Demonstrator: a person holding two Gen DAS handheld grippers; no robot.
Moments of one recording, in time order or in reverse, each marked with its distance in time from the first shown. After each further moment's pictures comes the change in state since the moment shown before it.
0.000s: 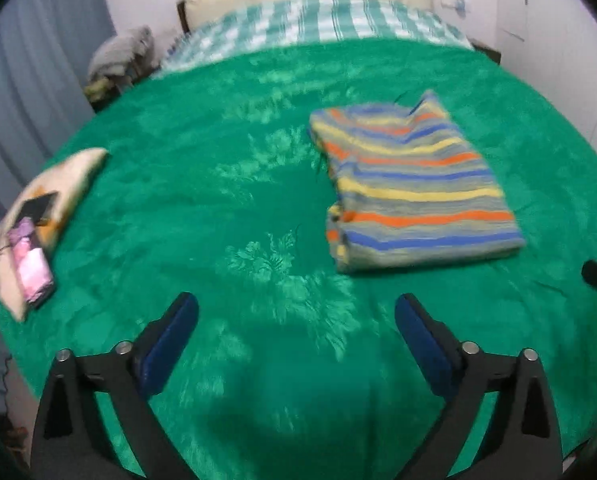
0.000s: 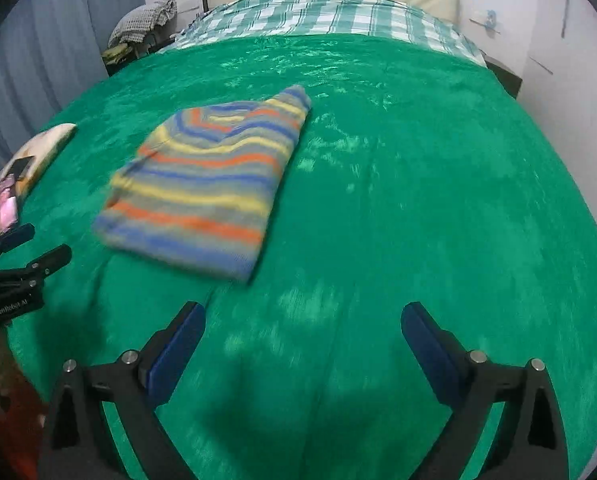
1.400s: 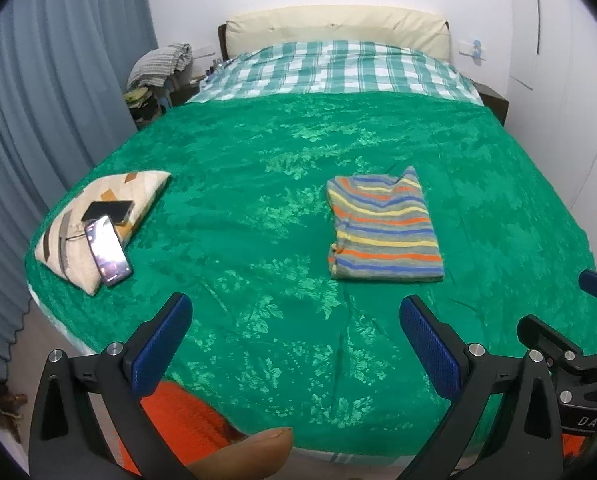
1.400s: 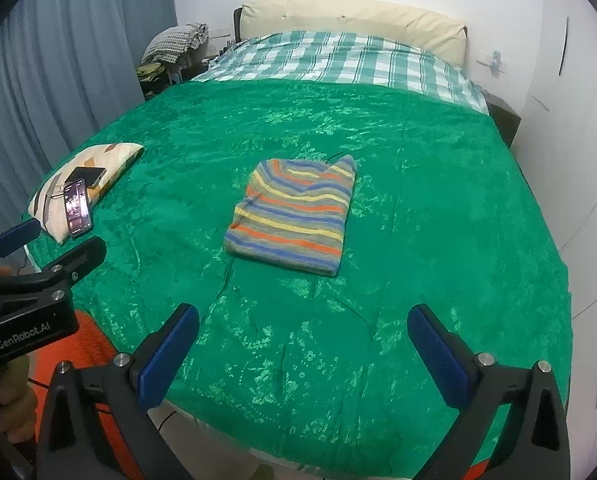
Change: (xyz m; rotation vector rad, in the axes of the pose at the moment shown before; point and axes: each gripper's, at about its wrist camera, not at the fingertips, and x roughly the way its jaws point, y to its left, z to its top) left arm -0.162 0.020 0.024 -0.110 -0.059 0.034; right arm -0.167 0.078 0.005 -0.063 -0.073 0.024
